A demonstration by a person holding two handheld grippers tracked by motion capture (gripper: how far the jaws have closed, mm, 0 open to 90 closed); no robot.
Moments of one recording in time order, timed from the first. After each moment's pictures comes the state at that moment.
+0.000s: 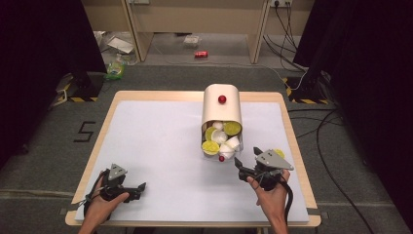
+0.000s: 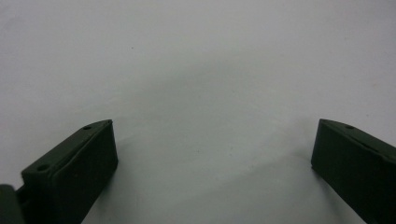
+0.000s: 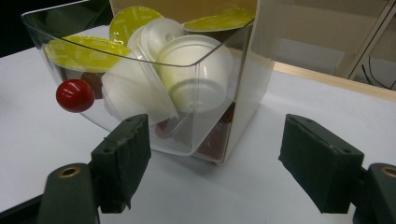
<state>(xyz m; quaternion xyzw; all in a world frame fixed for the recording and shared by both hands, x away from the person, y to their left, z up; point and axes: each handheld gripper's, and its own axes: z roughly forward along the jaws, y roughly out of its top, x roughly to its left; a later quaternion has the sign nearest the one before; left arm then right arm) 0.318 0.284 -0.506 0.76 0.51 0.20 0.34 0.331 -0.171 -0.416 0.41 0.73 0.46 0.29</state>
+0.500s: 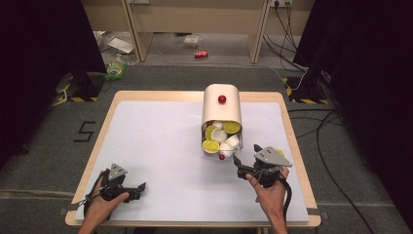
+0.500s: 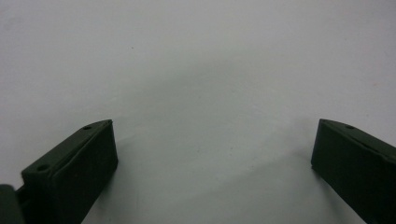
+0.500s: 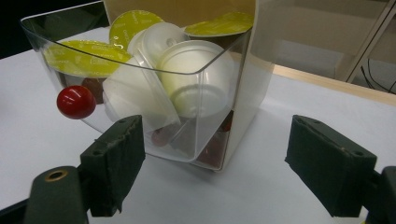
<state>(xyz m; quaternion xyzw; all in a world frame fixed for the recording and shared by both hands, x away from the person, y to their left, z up) 0.318 0.284 -0.506 0.76 0.51 0.20 0.34 0.338 -0.169 -0.414 0.41 0.73 0.46 0.29</state>
